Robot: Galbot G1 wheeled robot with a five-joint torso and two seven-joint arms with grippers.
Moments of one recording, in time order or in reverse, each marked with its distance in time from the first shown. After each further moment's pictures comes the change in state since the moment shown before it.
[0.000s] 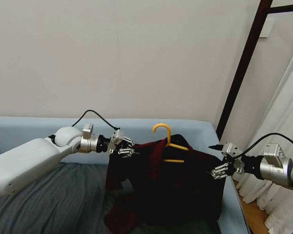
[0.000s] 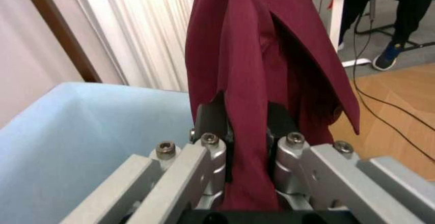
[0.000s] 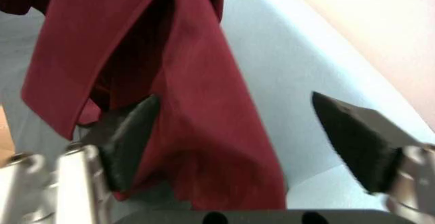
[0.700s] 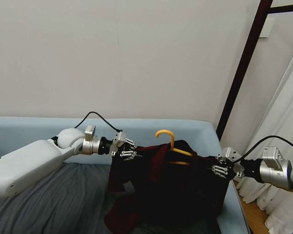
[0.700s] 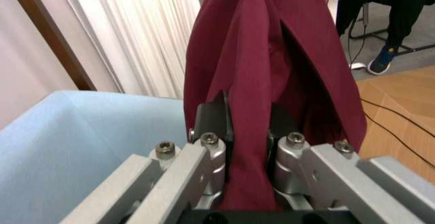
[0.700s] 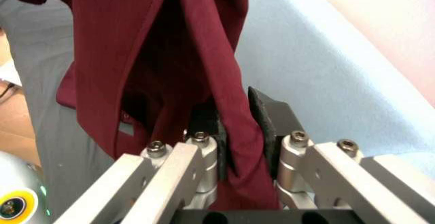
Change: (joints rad) left arm 0.015 -0.007 -0.011 -0.012 -0.005 -0.010 0.001; right arm -0.001 -0.008 -0.002 0.003 -0.009 -0.007 -0.051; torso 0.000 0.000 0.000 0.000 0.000
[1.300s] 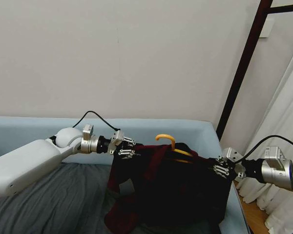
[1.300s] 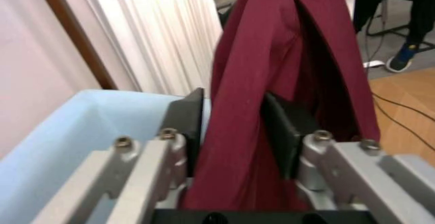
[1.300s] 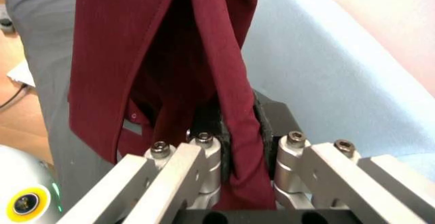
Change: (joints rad) left arm 0.001 0.006 -0.038 0.041 0.011 -0.018 0.002; right arm -0.002 -0.029 0.010 0.000 0.039 0.011 -0.028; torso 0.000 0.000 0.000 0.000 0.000
